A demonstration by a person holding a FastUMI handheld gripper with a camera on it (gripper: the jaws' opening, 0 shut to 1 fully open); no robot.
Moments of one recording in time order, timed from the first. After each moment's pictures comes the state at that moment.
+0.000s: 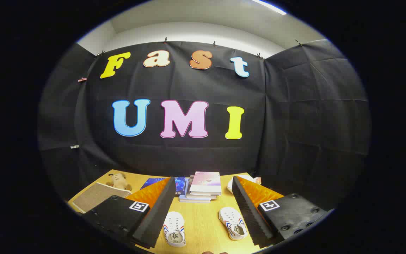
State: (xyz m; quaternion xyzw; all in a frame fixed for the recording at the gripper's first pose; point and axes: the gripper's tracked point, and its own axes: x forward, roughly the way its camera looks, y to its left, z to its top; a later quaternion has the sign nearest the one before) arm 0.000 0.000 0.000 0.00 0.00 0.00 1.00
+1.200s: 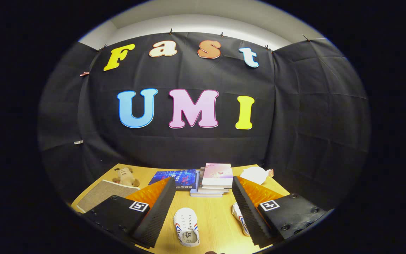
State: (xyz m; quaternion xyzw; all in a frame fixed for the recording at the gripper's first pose) arm 0.022 0.051 -0.024 0.01 0.05 0.03 1.00
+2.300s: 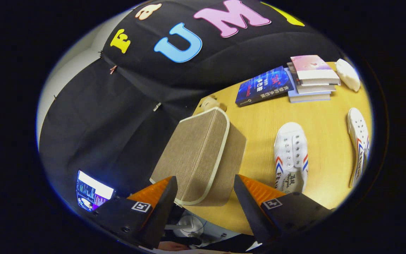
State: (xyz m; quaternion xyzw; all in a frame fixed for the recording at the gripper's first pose) arm -0.042 0.206 -0.189 0.22 0.39 0.39 0.80
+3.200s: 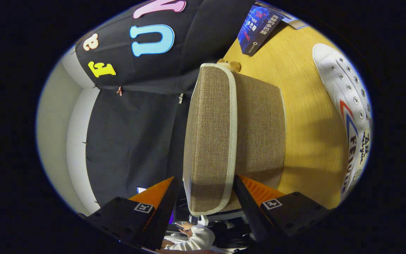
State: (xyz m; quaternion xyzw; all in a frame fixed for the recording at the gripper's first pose) arm -0.055 0.275 -0.225 0.43 0.49 0.47 0.59
